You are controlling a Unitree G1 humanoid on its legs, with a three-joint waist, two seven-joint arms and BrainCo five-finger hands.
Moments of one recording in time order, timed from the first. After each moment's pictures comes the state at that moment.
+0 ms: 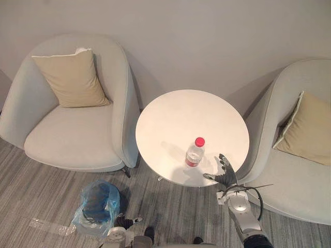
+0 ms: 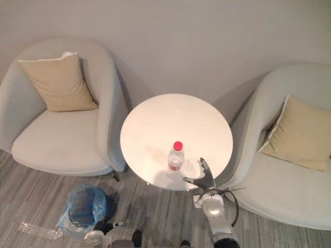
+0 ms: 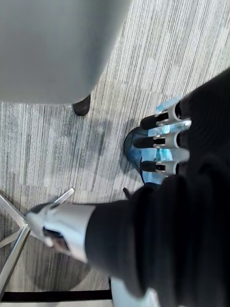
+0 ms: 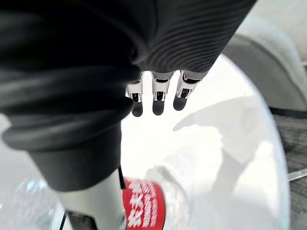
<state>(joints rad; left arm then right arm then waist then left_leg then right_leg) 0.01 0.08 0.00 1.04 0.02 0.00 0.17 -0.01 -0.16 0.08 0.37 -0.12 -0.11 -0.18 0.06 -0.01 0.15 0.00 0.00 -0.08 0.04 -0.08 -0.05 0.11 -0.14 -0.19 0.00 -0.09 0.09</state>
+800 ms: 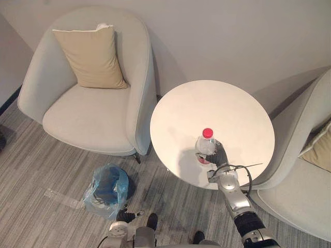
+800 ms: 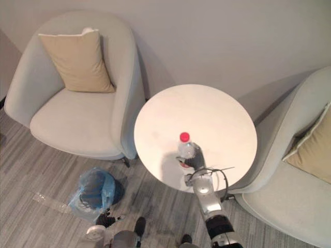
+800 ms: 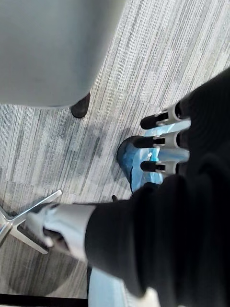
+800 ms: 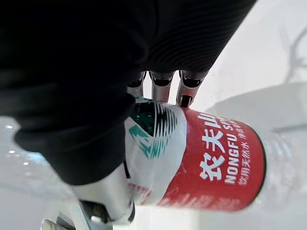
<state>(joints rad) 0.01 0.08 -0.02 0.99 0.01 -0.01 0.18 -0.21 -0.15 0.12 0.41 -0.11 -0.09 -0.26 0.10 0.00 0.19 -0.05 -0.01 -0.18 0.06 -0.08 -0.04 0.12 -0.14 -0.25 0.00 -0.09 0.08</state>
